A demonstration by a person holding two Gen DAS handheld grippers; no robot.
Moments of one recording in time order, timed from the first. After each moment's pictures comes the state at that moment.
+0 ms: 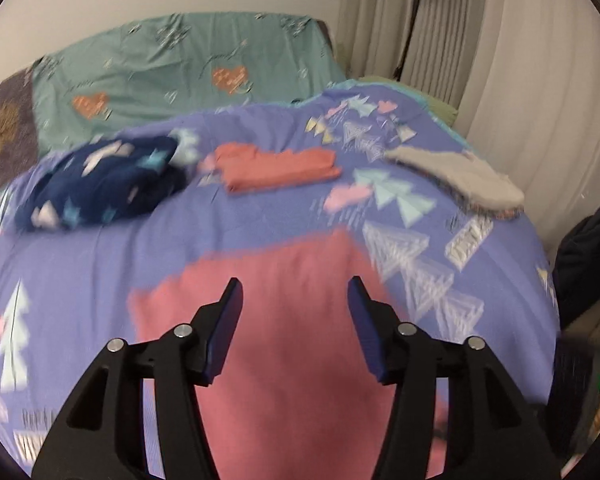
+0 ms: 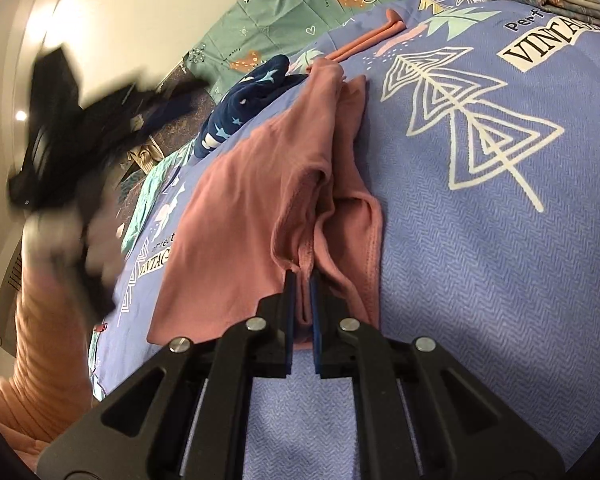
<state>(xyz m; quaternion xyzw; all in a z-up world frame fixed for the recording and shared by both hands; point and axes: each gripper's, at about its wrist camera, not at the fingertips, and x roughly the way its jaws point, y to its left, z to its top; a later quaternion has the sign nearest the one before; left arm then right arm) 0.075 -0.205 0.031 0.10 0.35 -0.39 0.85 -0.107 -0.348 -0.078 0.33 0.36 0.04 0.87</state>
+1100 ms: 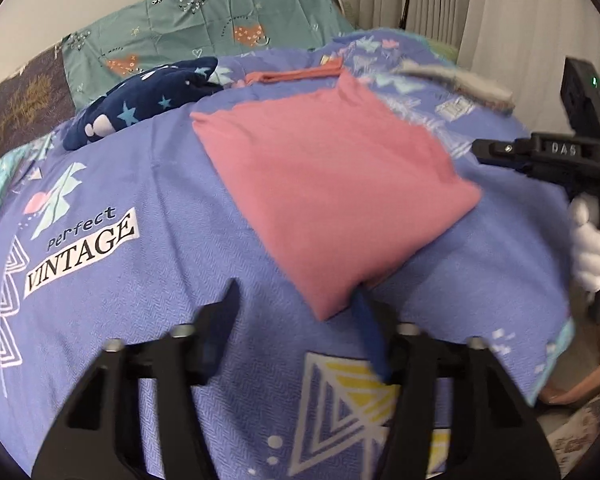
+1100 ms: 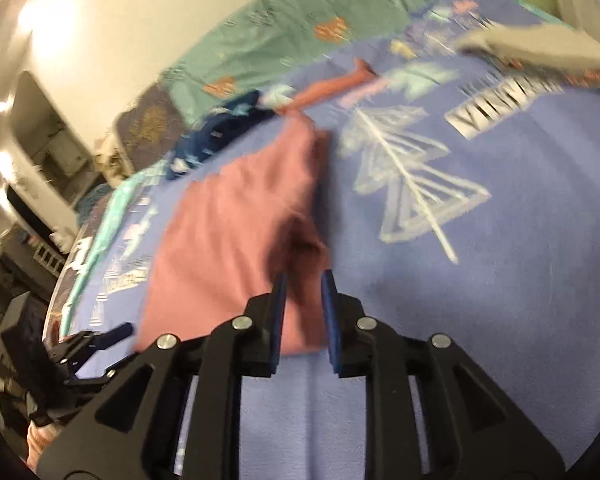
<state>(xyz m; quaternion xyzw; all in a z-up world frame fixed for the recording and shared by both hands) -0.041 -0.095 -0.028 0.15 0.38 -0.36 0.84 -0.113 -0.362 -0.041 0.28 0.33 -0.02 0.90</state>
